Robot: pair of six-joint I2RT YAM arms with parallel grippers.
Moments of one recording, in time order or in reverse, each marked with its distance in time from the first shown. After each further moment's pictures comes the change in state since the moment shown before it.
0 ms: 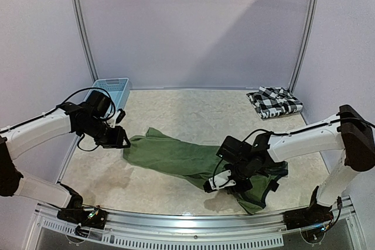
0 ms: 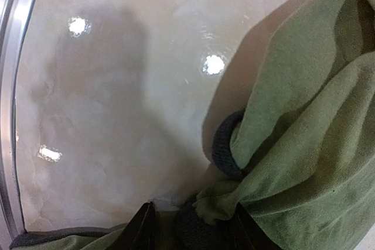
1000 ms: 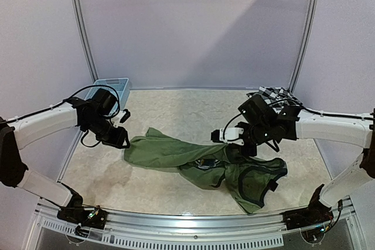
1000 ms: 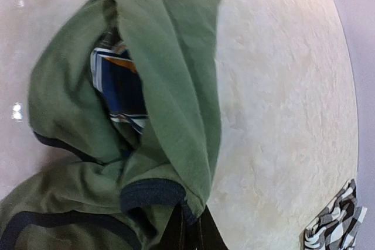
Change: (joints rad) left arm 0.000 0.101 0.071 -0.059 -0.071 0.186; right arm -0.232 -0.212 0.099 0.050 0.072 0.068
